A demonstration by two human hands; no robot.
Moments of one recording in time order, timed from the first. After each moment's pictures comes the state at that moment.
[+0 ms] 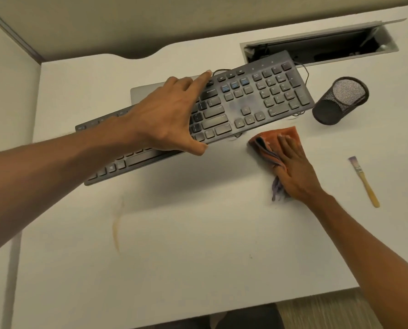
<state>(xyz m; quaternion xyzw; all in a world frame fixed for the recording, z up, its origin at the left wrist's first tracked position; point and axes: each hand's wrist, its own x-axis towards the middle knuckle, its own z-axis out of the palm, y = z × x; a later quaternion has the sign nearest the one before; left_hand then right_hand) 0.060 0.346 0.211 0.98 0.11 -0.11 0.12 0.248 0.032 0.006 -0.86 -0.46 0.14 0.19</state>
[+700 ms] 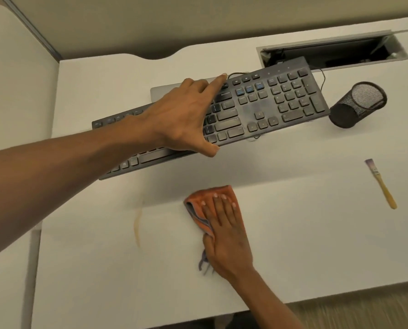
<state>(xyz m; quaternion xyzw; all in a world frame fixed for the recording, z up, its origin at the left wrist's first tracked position) 0.030 0.374 0.207 0.99 0.08 -0.09 0.12 -0.033 0.094 0.016 -0.84 -0.46 0.19 0.23</state>
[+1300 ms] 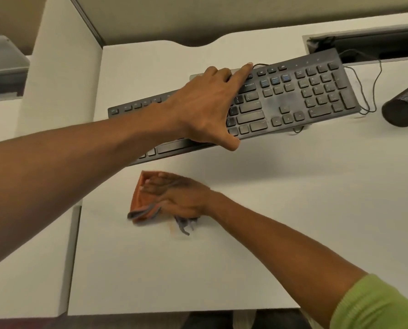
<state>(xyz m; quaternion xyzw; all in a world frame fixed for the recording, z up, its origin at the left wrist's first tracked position) -0.012 0.398 0.204 0.99 0.10 -0.09 0.09 -0.051 0.292 0.021 -0.53 -0.78 0.32 0.08</state>
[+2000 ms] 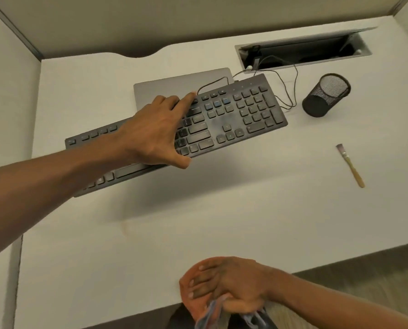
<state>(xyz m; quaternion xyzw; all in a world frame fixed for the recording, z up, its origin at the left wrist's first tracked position) -0.016 0.340 0.197 0.98 0.10 -0.10 0.11 -0.019 0.009 0.052 -0.46 -0.72 0.49 0.16</state>
